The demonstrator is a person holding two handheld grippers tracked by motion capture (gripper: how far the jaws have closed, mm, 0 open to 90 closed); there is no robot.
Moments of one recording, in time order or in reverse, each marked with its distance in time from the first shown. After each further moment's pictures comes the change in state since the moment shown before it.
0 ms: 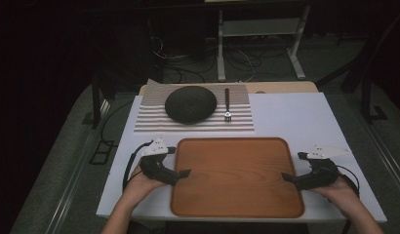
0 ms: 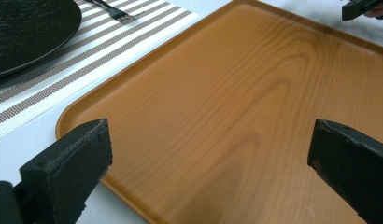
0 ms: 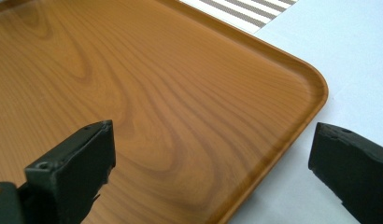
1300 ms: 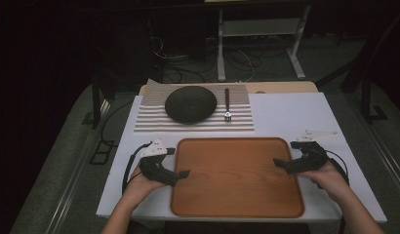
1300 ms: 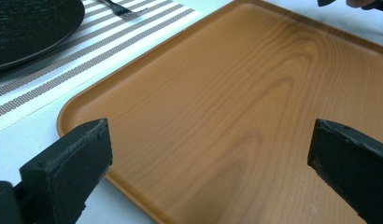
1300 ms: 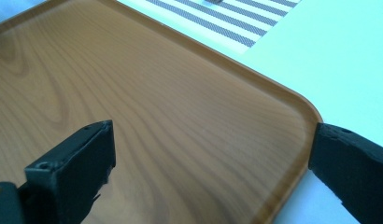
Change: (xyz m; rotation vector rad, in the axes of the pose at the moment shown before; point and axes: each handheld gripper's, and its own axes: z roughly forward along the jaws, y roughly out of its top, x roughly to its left) left arm 0.001 -0.005 0.001 -0.005 0.006 -0.011; right arm -0.014 0.034 0.027 0.029 0.002 0.068
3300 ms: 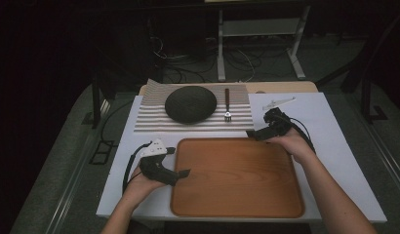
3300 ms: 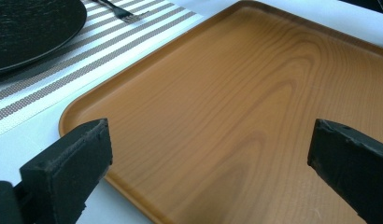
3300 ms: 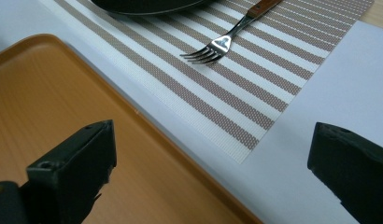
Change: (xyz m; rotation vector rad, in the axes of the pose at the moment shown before) left arm 0.001 -0.001 0.001 -0.013 0.005 0.002; right arm -0.010 0.093 0.082 0.064 -0.010 -0.007
